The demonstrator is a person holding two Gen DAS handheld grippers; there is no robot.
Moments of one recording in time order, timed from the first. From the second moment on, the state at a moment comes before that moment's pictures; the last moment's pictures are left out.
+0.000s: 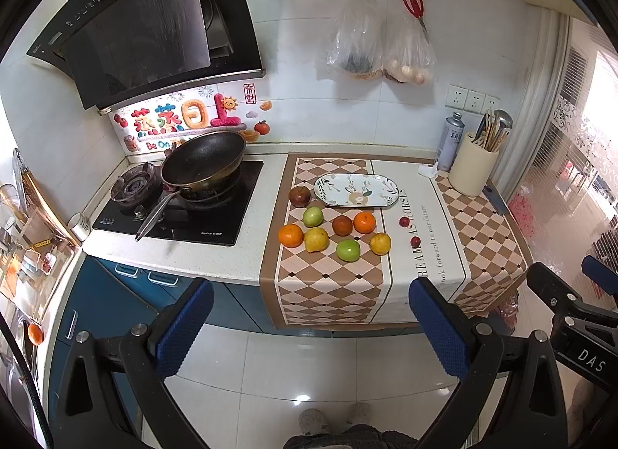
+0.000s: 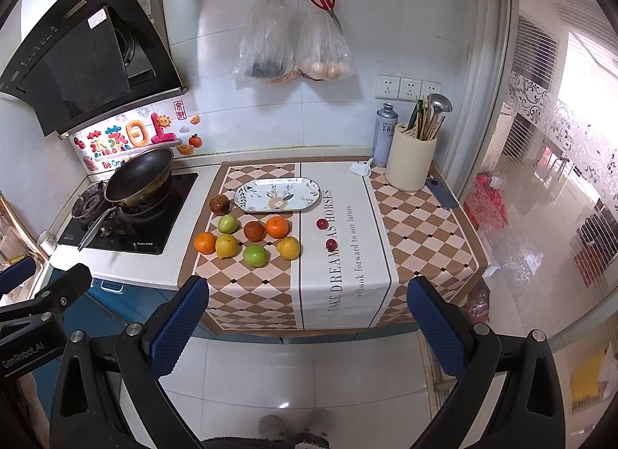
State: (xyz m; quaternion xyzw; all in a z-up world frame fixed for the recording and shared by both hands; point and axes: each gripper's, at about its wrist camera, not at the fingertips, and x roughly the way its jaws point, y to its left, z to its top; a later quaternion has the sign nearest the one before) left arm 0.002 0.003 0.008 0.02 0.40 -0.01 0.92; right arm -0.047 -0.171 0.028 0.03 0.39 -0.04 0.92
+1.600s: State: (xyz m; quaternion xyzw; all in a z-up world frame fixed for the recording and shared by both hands) left arm 0.365 -0.029 -0.307 0.12 0.68 -0.01 0.72; right arm 0.357 -0.183 -0.366 0.11 0.69 0.16 0.70
